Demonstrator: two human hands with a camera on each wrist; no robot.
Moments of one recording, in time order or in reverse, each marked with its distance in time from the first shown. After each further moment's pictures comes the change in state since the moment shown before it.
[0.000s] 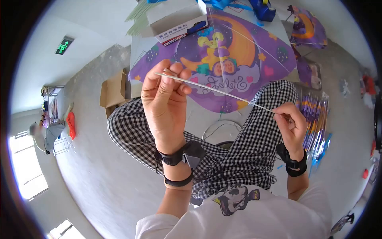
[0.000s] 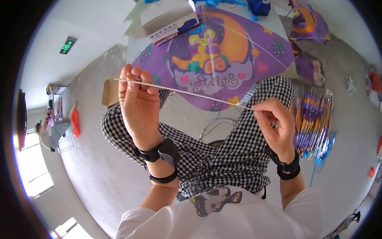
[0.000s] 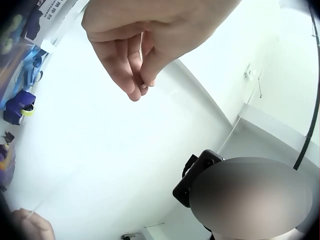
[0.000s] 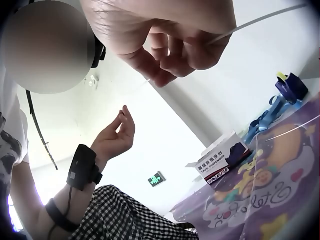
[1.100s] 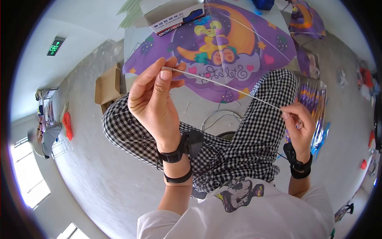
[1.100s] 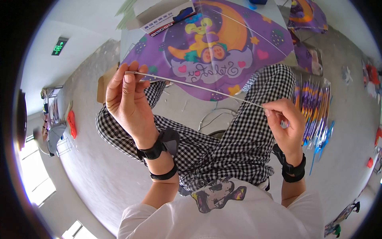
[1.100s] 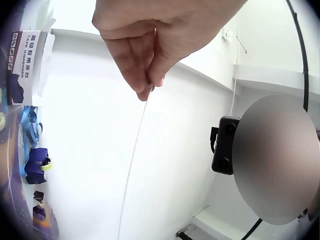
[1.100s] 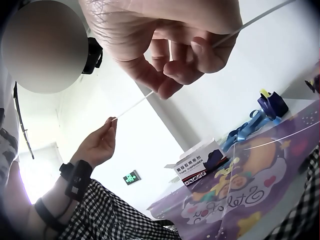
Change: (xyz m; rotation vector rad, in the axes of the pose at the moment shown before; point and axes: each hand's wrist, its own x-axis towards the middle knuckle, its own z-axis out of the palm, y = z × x) left_hand -0.007 0.004 -0.008 0.481 0.143 0.257; right_hand -0.021 -0.019 -0.007 -0.234 0.021 0.083
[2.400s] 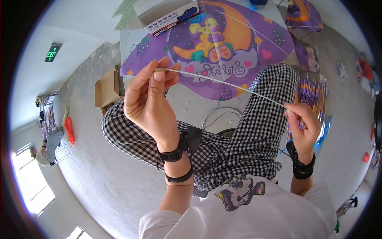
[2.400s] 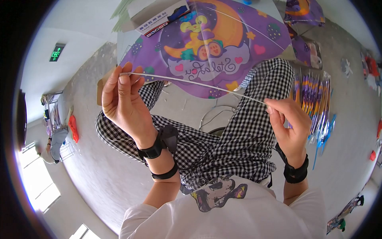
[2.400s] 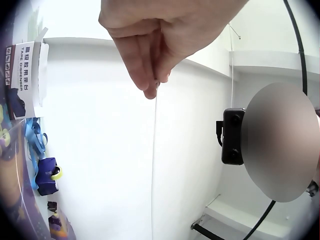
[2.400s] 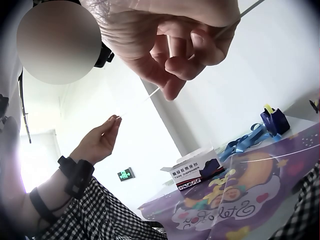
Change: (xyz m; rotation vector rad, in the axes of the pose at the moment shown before) left_hand 0.000 -0.003 0.004 0.083 0.019 0.093; right_hand -0.003 -0.015 -0.008 -0.155 0.044 -0.102
